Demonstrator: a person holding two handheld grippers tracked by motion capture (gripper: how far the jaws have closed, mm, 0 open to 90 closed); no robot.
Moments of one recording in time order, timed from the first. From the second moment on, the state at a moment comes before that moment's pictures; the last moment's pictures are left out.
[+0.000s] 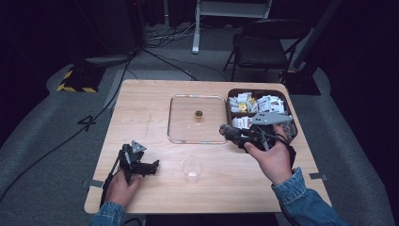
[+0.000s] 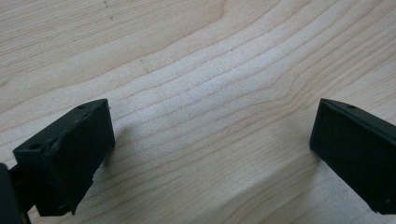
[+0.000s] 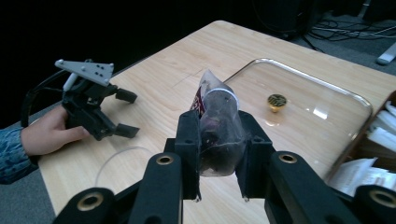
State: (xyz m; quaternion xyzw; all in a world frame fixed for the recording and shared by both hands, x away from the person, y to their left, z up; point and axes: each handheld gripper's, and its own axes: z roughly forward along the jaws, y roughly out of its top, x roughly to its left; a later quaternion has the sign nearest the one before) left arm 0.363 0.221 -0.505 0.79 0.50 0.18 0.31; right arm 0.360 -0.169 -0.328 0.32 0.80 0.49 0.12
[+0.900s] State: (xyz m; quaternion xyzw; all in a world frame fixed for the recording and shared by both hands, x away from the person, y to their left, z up) left arm 0.363 0.220 -0.505 0.79 0.50 0.18 0.31; right arm 0.330 -0.113 -0.377 0.32 0.81 0.47 0.12
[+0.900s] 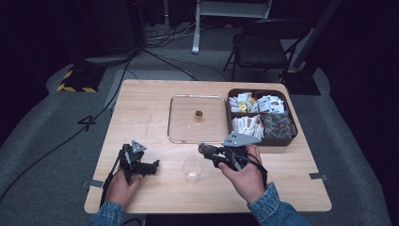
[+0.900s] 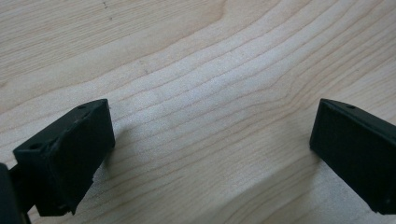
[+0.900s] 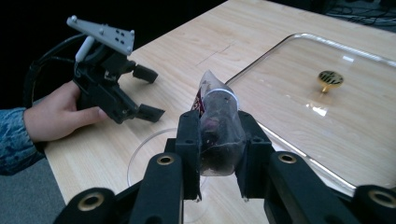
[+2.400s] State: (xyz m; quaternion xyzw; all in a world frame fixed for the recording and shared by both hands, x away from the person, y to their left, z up) left arm 0.362 0.220 -0.506 0.79 0.50 0.18 0.31; right arm 0.334 -0.125 -0.382 0.31 0.80 0.50 0.12
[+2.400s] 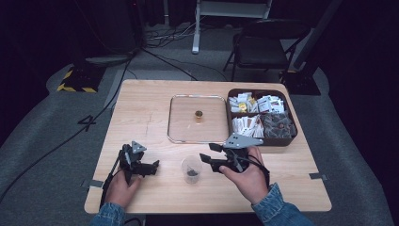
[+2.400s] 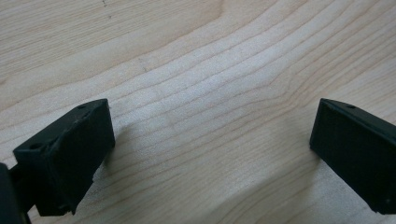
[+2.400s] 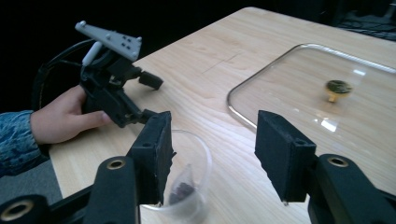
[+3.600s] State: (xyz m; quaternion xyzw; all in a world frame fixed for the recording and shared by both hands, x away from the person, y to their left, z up) left arm 0.362 0.220 -0.505 0.79 0.49 0.18 0.31; right arm 0.347 -0.251 -0.393 0.38 0.79 0.46 0.15
